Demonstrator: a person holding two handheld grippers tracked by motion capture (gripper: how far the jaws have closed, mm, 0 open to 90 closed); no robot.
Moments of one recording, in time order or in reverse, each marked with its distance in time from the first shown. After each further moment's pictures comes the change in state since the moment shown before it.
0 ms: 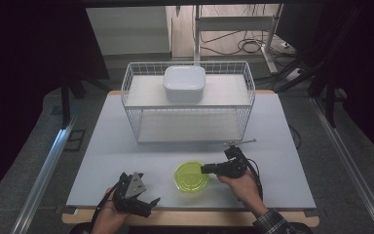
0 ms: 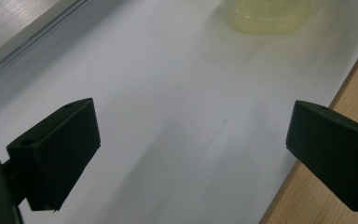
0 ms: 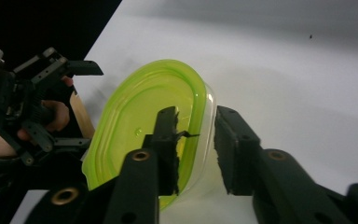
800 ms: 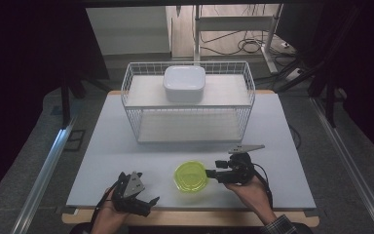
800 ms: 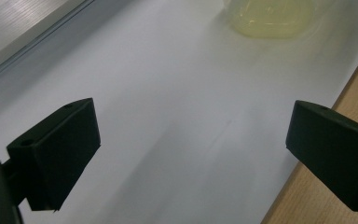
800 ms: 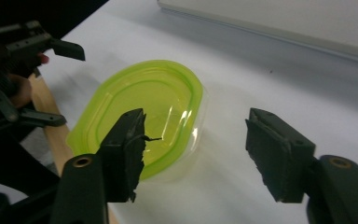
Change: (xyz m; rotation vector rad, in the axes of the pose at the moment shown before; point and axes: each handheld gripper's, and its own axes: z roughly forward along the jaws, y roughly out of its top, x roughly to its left) left arm 0.002 -0.001 -0.002 -0.013 0.004 -0.024; right arm 0.024 -0.014 -0.027 -0.090 -0.160 -0.258
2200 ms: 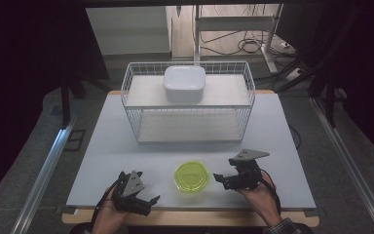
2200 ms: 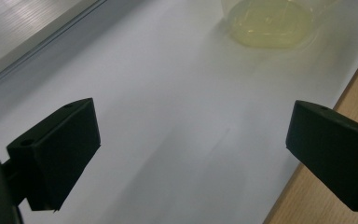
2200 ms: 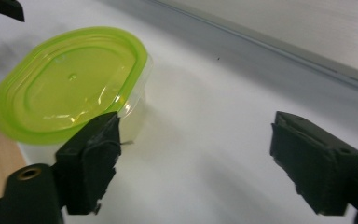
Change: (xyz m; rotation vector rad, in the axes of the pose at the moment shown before) left arm 0.002 0.001 -0.004 -0.022 0.003 -0.022; right arm -0.011 -0.021 -0.009 -0.009 -0.170 -0.157
